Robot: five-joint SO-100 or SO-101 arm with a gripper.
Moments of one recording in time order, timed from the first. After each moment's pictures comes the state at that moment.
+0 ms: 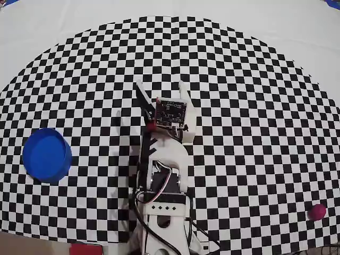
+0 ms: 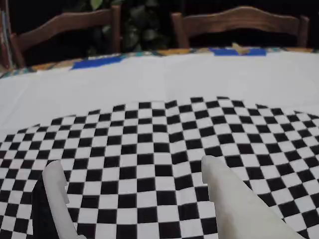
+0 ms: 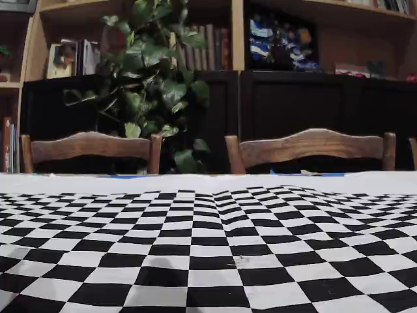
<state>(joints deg) 5.3 180.5 178.0 8.3 -89.8</state>
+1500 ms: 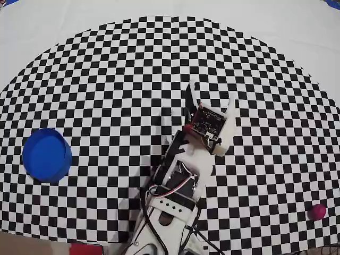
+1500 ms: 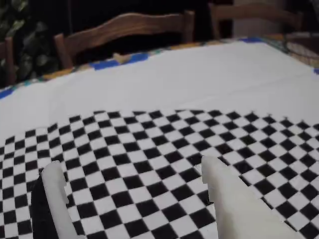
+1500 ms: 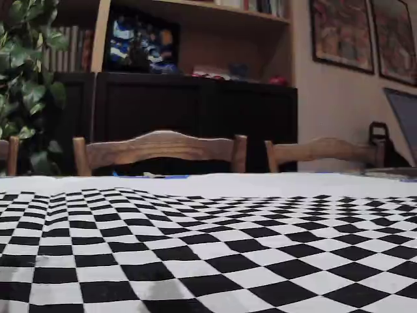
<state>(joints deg) 28.2 175.8 178.0 2.1 -89.8</state>
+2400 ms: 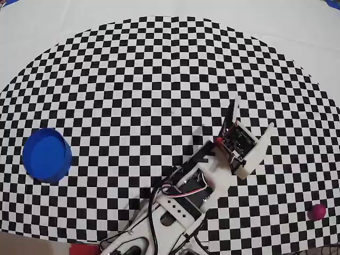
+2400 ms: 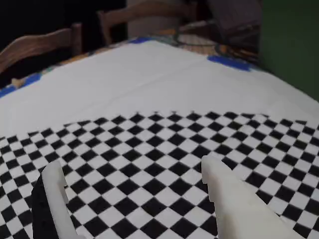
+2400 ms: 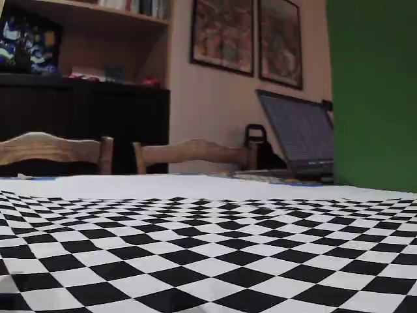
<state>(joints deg) 47.7 174.3 178.0 0.9 -89.8</state>
